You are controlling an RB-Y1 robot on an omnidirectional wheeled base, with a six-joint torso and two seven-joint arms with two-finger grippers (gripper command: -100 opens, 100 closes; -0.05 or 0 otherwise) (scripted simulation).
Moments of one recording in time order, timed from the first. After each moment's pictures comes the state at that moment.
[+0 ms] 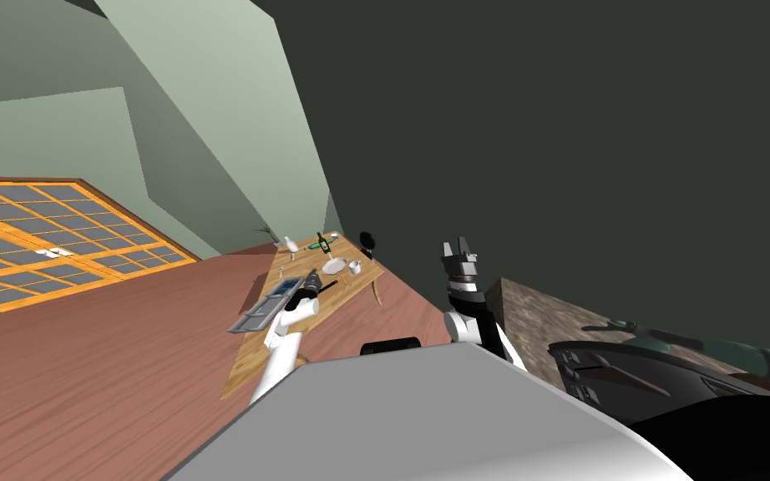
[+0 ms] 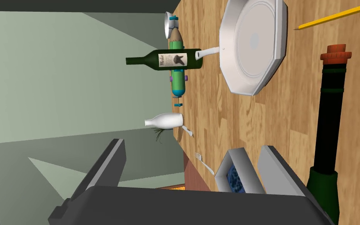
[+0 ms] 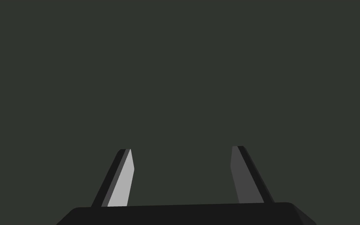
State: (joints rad) left arm -0.03 0.18 0.36 -1.56 0.07 0.34 0.07; right arm 0.47 0.01 0.01 -2.26 -0.02 -0.52 -0.03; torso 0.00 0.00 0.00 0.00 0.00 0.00
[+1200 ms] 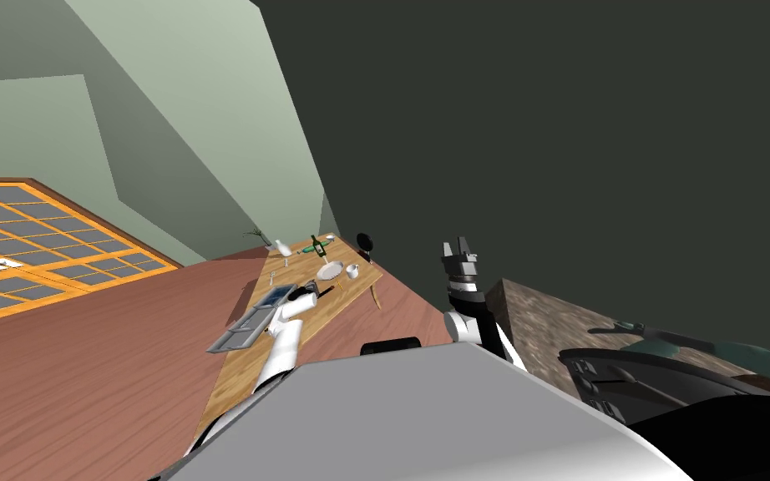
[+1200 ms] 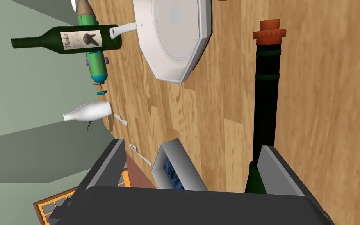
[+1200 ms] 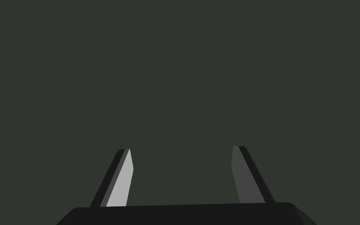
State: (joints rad) left arm -0.20 0.22 0.48 -1.28 0.00 0.58 0.10; right arm 0.47 0.01 0.01 -2.26 -0.02 -0.52 -0.03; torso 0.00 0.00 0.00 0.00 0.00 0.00
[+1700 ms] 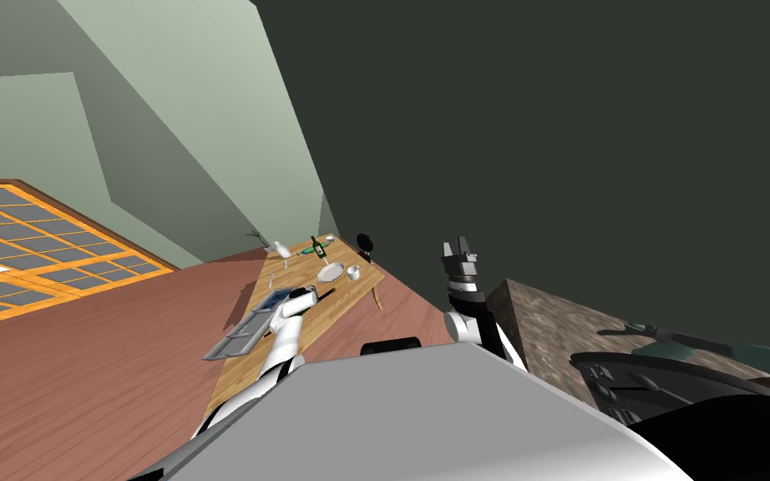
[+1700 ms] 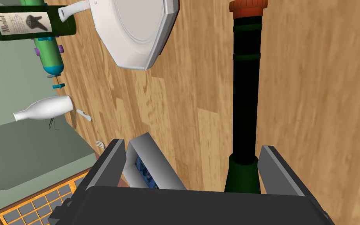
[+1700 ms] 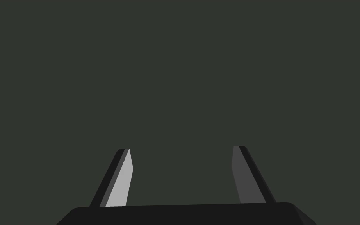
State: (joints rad) left arm -0.27 0.24 0.53 -1.15 -0.03 0.68 0.11; right arm 0.47 0.01 0.01 -2.26 -0.02 -0.52 -0.03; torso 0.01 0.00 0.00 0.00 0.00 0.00
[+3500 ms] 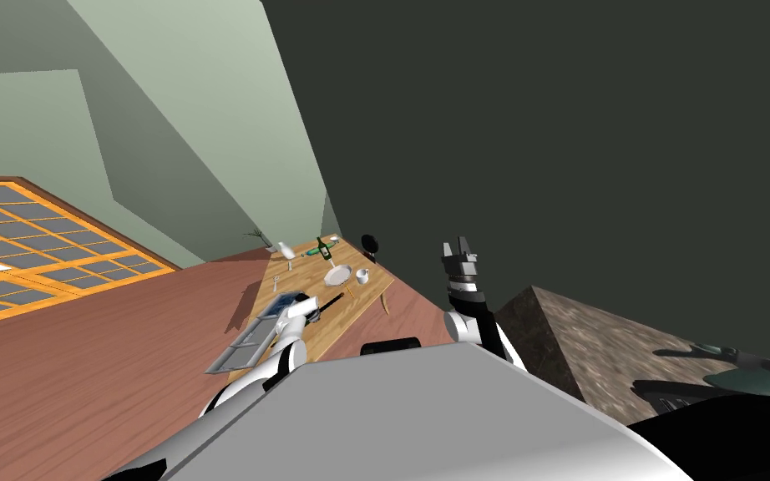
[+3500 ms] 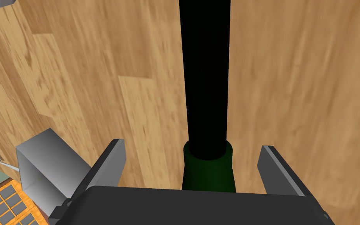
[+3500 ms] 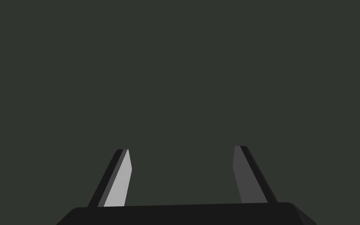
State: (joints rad) left arm -0.36 0.27 0.61 -0.82 -0.11 0.81 0.13; right arm 0.47 0.01 0.01 -2.26 -0.02 -0.52 -0.03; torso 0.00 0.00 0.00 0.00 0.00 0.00
